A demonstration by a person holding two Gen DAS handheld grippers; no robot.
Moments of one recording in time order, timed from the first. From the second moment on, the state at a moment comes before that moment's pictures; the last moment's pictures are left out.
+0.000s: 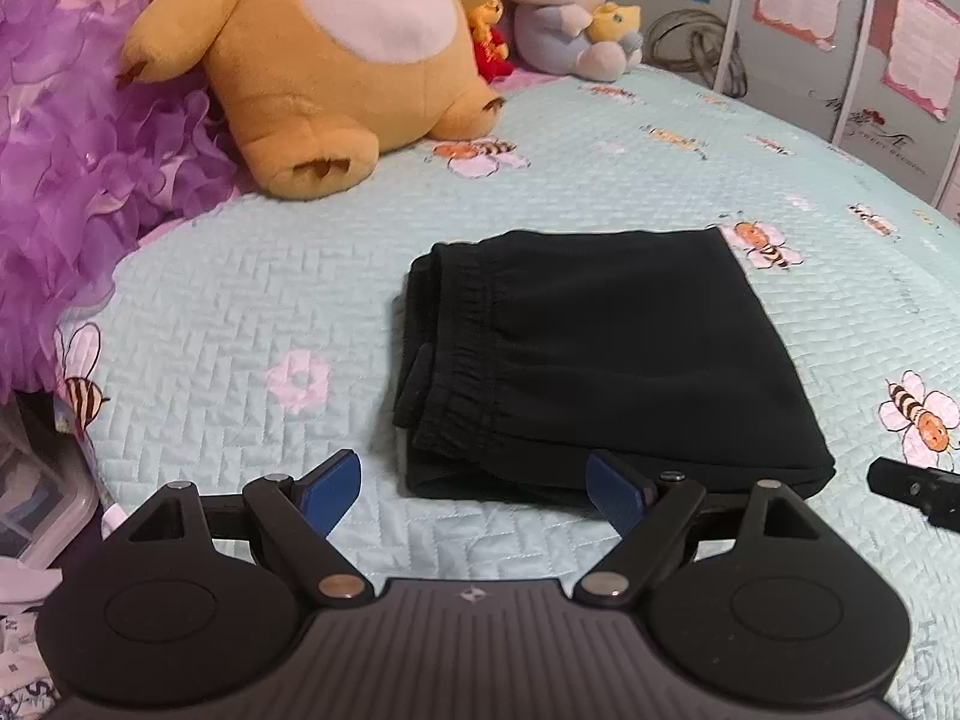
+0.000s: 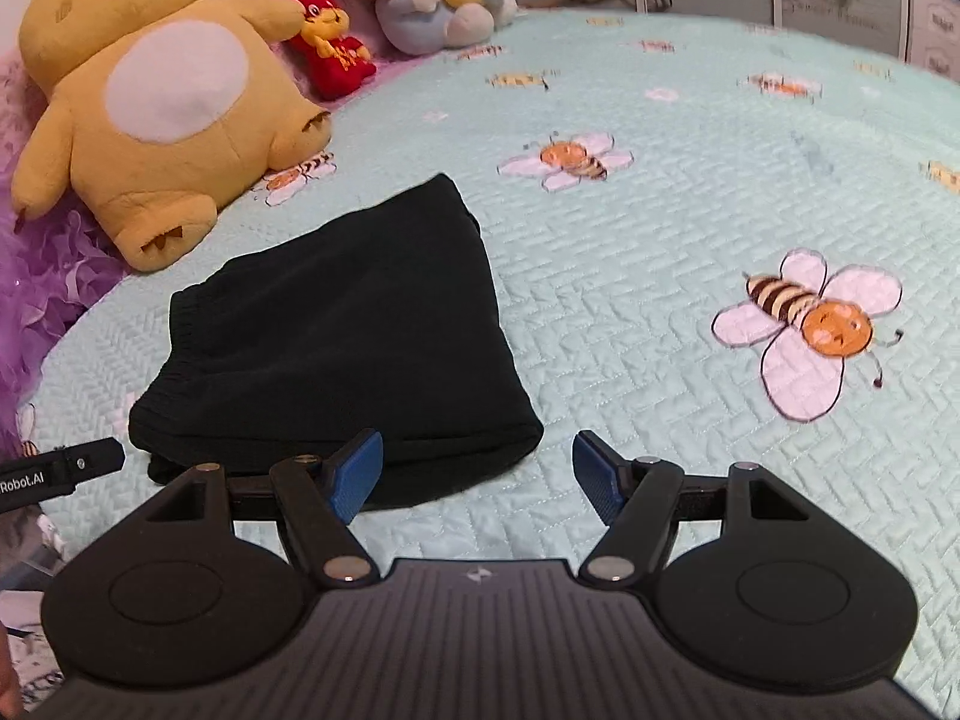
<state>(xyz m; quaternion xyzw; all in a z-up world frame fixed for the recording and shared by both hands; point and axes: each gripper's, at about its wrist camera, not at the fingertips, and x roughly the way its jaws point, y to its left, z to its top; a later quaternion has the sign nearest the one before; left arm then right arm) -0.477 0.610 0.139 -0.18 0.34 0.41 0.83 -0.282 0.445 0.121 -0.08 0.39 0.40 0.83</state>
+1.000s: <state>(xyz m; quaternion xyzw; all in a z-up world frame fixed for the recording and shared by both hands) -0.492 0.582 0.176 -0.17 0.29 0.40 0.85 -0.341 0.436 0.181 -0.13 0.25 0.42 0.86</state>
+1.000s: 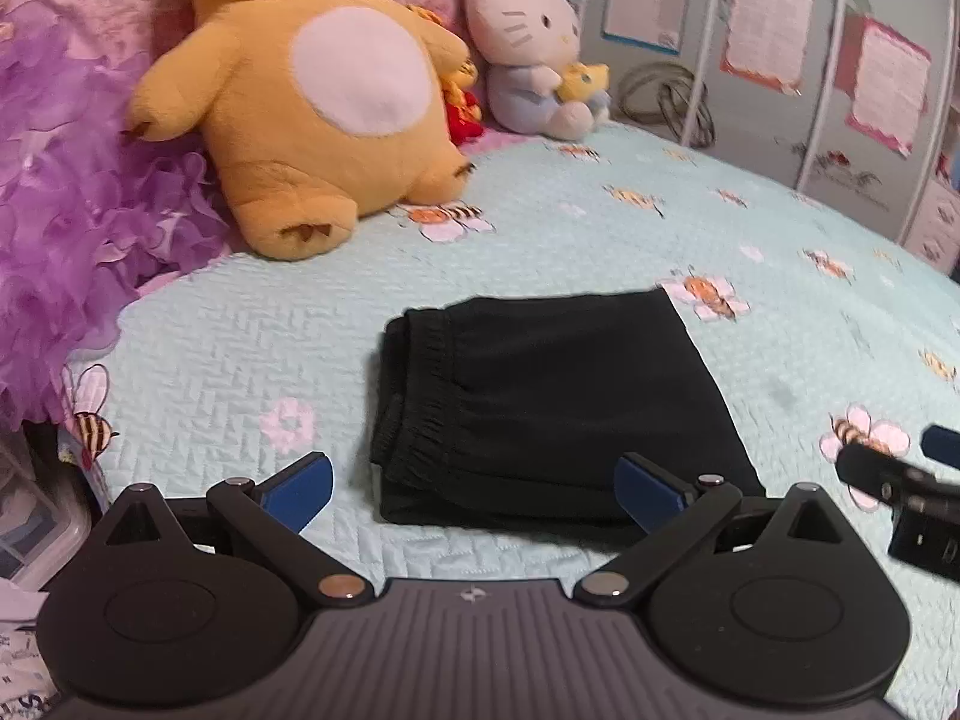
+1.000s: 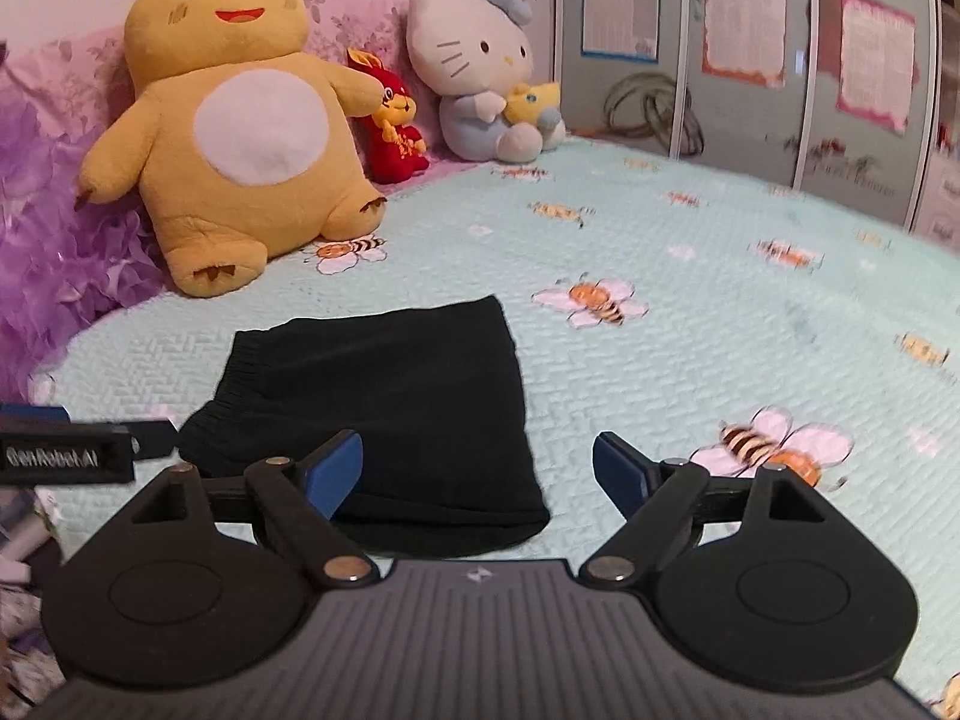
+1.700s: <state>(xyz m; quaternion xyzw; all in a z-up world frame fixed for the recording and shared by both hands) -0.501 0.581 0.171 -0.21 0.28 0.40 0.85 -0.354 0.423 0.191 -0.06 0.22 0.46 0.86</state>
